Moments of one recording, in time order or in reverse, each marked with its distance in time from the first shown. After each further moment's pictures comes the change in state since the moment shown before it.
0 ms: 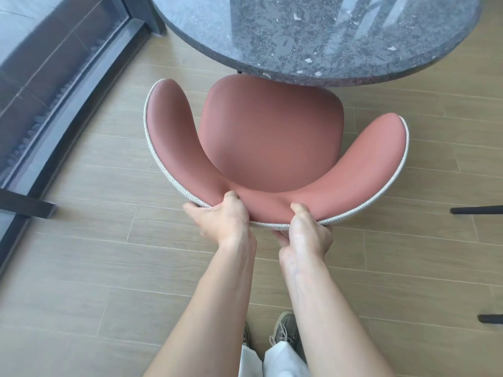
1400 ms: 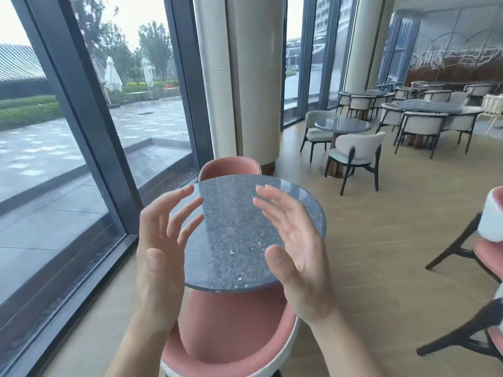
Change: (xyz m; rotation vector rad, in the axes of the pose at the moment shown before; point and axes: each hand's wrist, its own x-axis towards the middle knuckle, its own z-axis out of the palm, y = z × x) left_hand -0.283 0.377 -0.060 -0.406 -1.255 1.185; right_hand -0.279 -0.362 -0.056 -0.055 -1.069 -1.430
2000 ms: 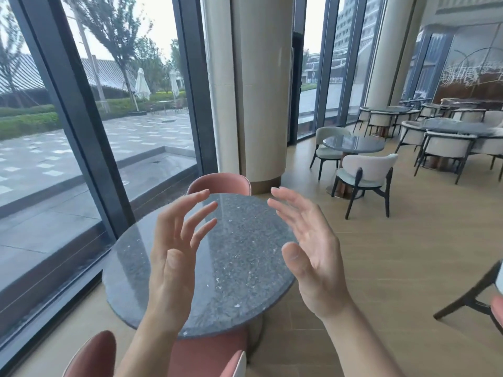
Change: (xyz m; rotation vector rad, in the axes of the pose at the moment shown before) left_hand 0.088 -0.100 0.234 0.084 0.060 0.037; right_hand 0.114 0.043 -0.259 0.010 -0.062 -0.044
